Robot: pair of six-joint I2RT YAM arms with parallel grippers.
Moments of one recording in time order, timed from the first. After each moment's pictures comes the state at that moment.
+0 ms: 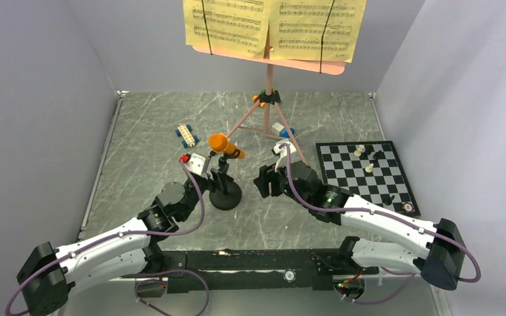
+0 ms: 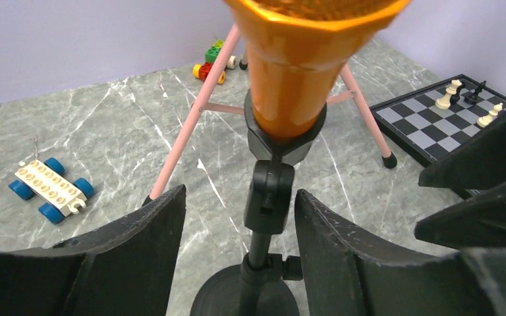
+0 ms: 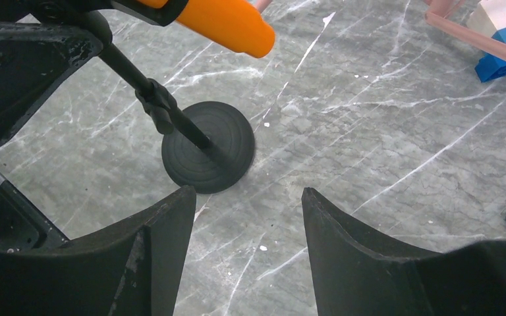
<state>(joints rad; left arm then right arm) -0.92 0.81 0.37 0.50 -0.45 -0.05 0.97 1.04 0.72 -0.09 0.26 0.34</state>
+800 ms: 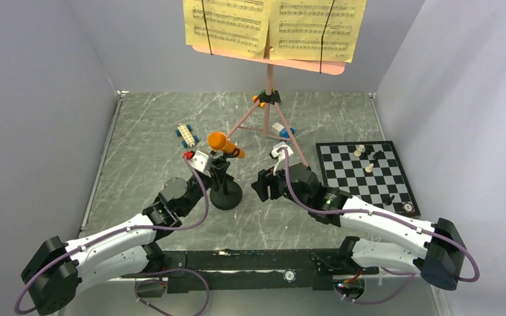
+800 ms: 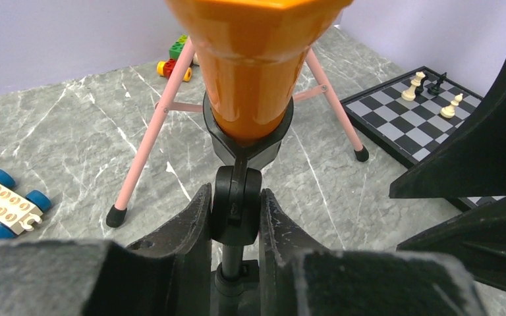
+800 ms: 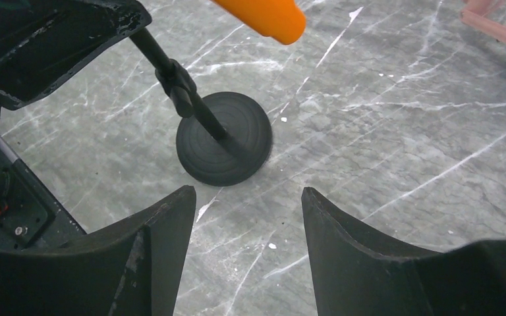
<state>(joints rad) -0.84 0.89 0.37 0.58 -0.27 -0.10 0.97 1.03 0.69 -0.06 0.20 0.32</state>
